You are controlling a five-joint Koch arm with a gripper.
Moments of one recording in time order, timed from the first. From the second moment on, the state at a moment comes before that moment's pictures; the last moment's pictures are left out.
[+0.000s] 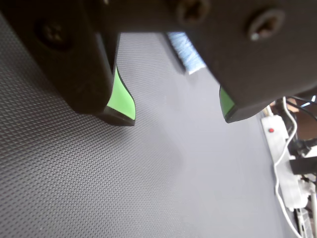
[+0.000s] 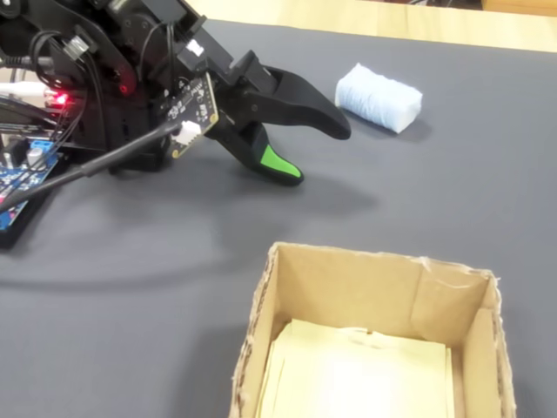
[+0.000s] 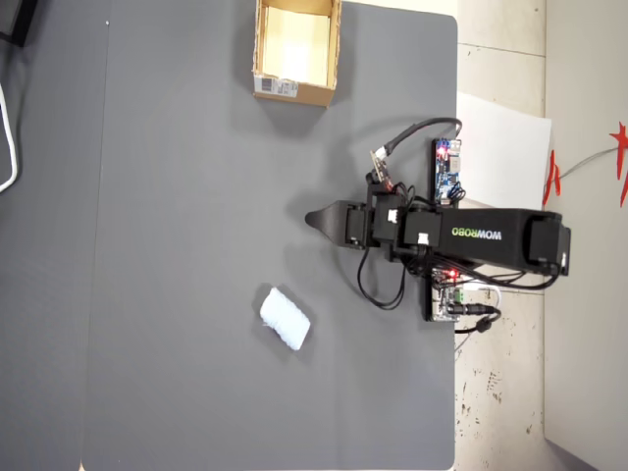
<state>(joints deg) 9.0 130.6 176.6 -4.1 98.0</state>
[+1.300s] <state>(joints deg) -8.8 130.6 169.8 5.4 112.8</state>
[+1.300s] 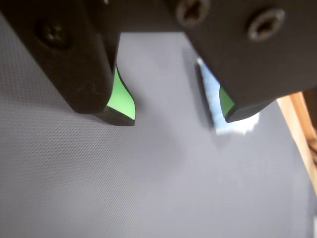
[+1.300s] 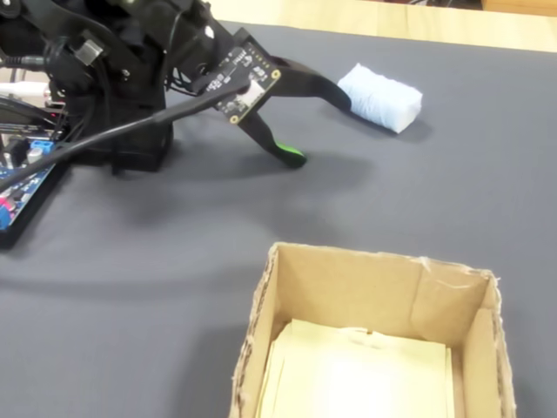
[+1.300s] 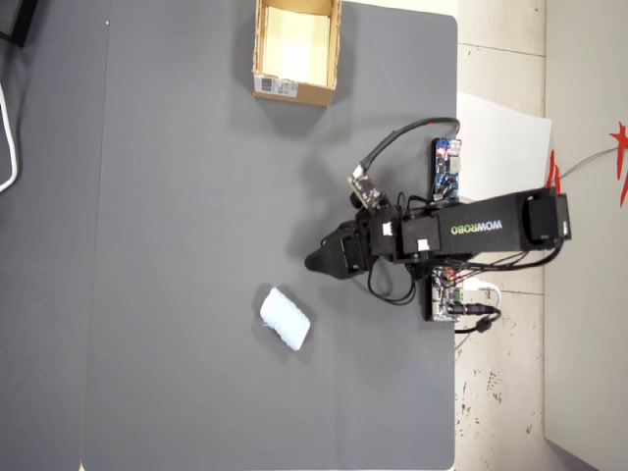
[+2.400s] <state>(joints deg) -24.9 94.1 128.6 30.8 113.1</state>
